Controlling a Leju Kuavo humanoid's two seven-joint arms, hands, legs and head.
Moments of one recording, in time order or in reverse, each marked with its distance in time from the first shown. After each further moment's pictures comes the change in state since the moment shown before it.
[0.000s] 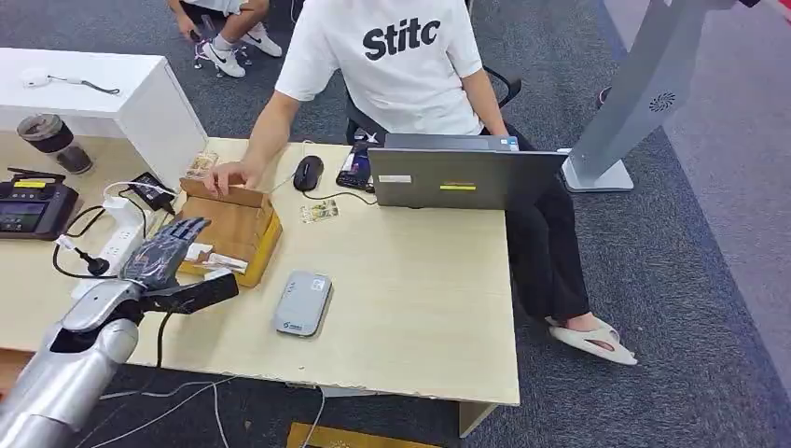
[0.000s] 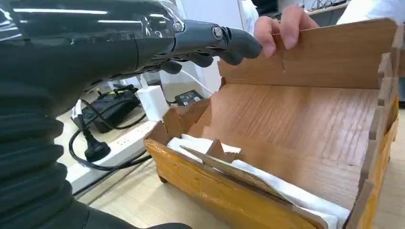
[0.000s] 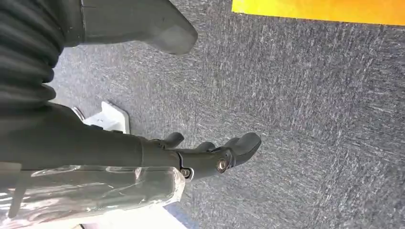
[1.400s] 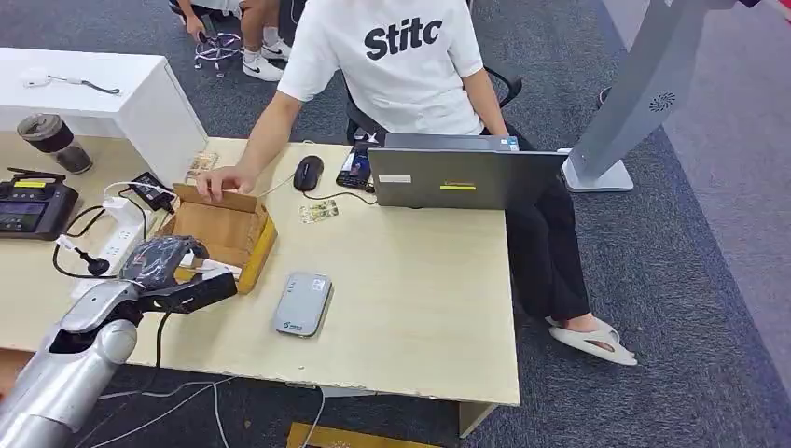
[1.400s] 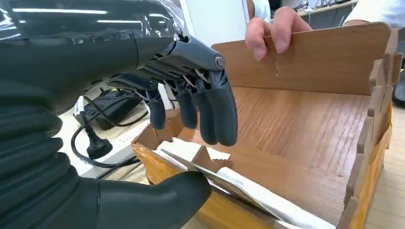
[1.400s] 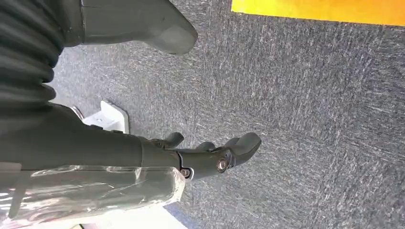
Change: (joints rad) left arm 0.002 0.004 -0.001 0.004 0.016 0.008 0.005; right arm 0.000 0.000 0.005 0.000 0.000 -0.001 -0.002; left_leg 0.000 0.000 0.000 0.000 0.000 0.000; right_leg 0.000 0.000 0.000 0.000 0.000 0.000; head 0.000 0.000
